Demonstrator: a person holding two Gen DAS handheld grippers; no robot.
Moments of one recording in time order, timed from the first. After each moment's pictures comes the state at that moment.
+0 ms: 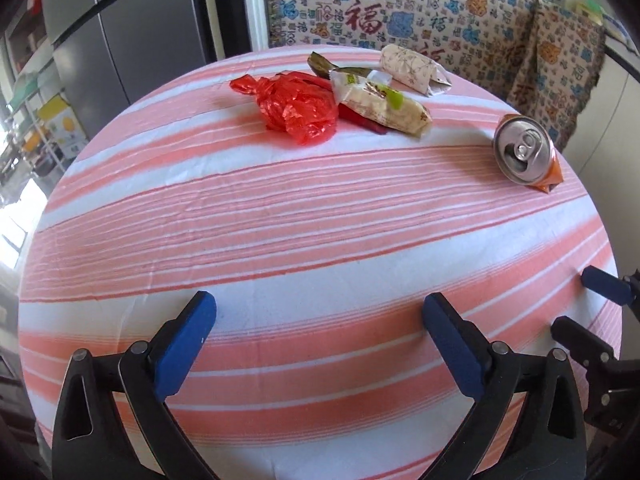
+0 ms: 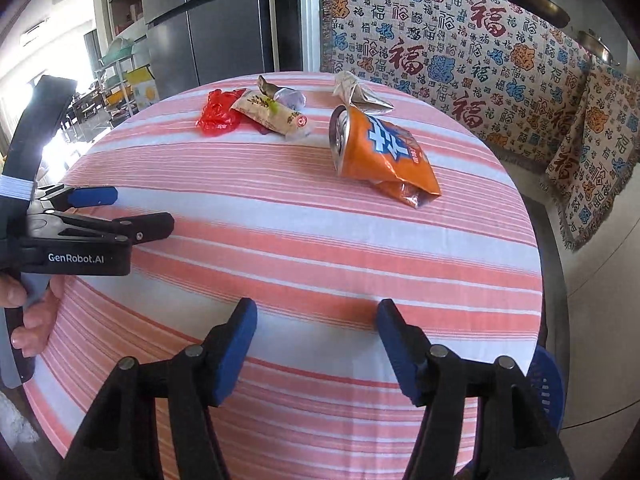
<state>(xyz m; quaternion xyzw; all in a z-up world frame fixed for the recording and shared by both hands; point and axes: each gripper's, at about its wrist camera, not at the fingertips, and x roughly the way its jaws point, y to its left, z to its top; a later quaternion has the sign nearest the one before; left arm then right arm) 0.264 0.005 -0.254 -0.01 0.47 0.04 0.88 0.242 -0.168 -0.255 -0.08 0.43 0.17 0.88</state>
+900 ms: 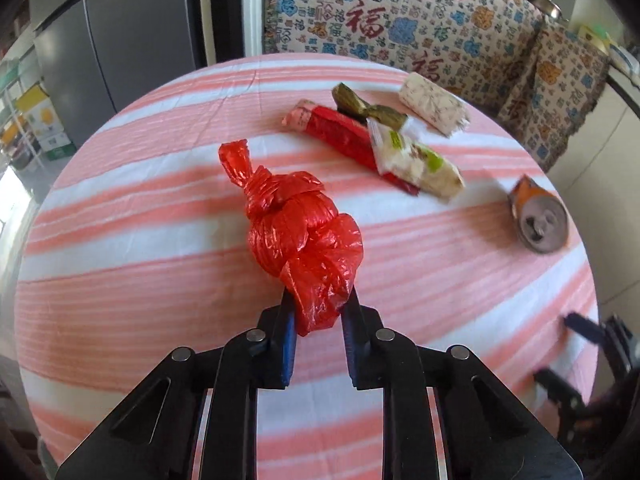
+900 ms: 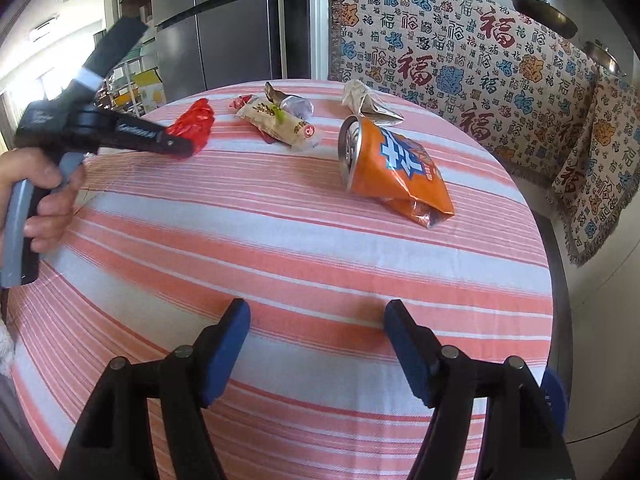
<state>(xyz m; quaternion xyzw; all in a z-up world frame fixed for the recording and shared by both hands) 0.294 0.041 -0.232 -0.06 0.49 -0.01 0.87 0.260 -0.163 -0.257 -0.08 0.42 0.18 0.89</state>
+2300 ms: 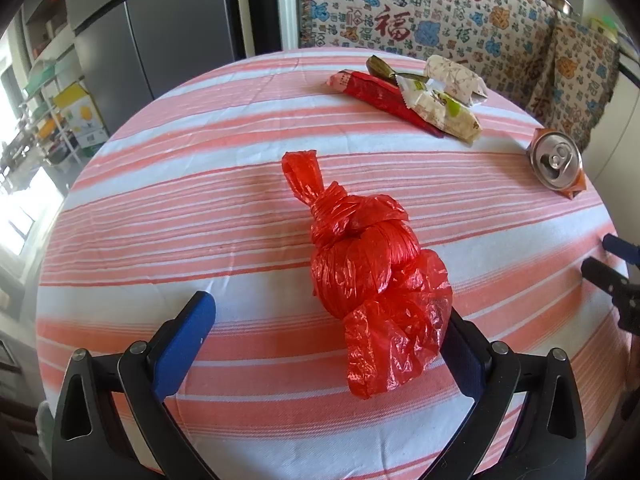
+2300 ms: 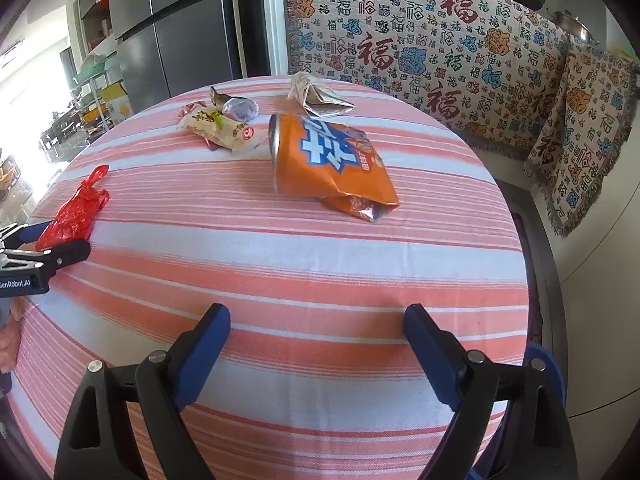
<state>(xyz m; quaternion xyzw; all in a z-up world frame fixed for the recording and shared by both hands) 0.240 0.046 -0.256 -0.03 0.46 0.07 0.88 0.285 -0.190 -0.257 -0.04 0.44 0.13 0.89</state>
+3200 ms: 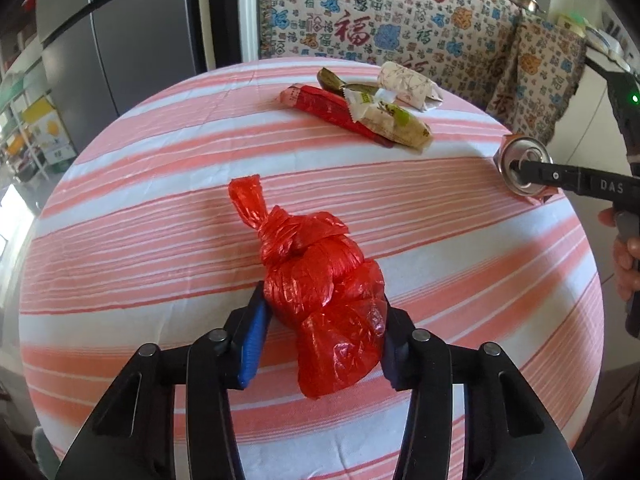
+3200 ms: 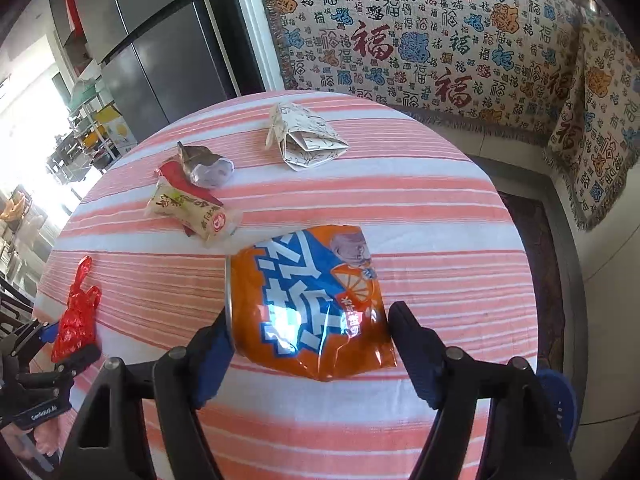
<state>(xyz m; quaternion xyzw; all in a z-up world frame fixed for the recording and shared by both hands) 0.244 0.035 -0.241 -0.04 0.45 0.00 0.89 0.370 -0.190 -0.232 0.01 0.47 0.15 0.87</state>
